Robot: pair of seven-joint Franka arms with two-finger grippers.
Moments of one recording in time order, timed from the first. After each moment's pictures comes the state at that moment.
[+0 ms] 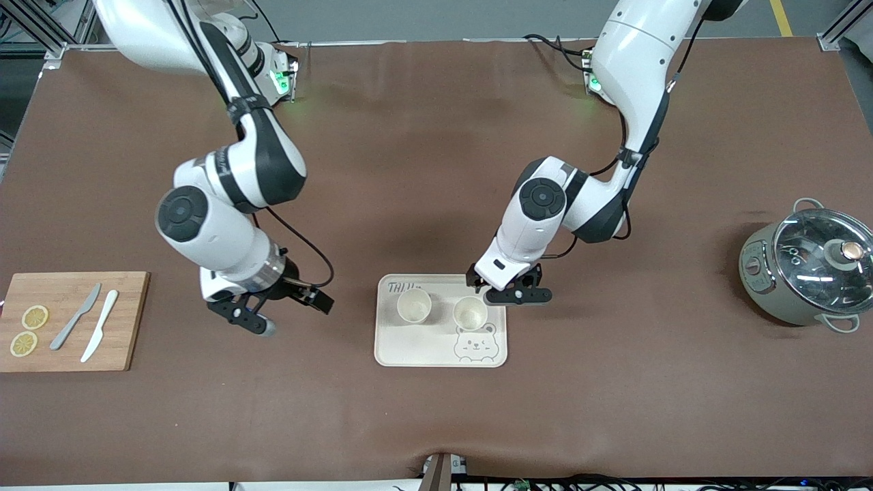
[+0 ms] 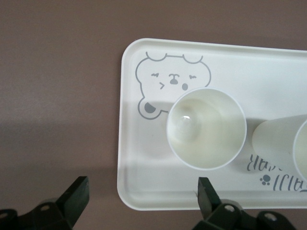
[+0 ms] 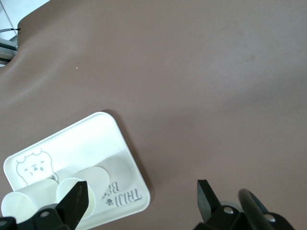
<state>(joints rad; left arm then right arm) -0.56 0.66 -0.03 -1.61 0.02 2.47 -0.62 0.41 0.51 -0.03 -1.52 0.16 2.20 0.76</state>
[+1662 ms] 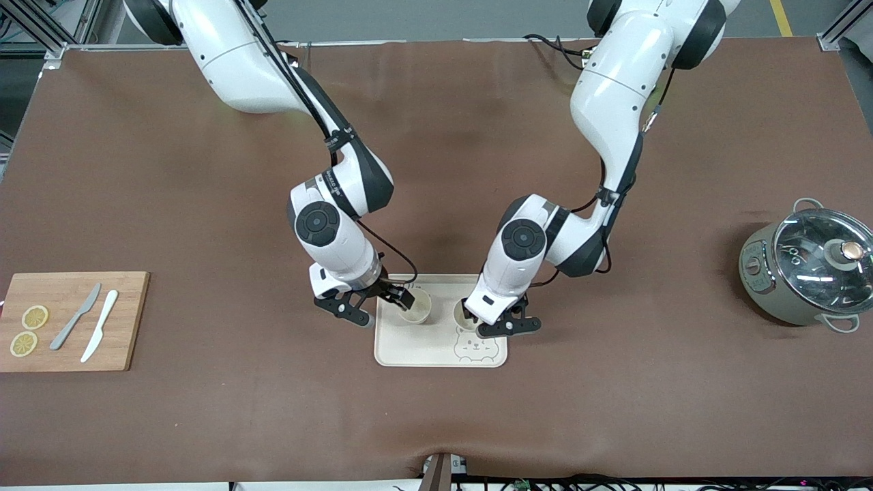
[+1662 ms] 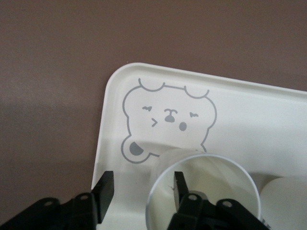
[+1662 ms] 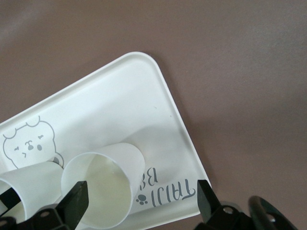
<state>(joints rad) -0.58 0.88 0.00 -1.34 0.02 2.42 -0.74 0.58 0.73 -0.03 -1.47 0.16 2.39 0.88</state>
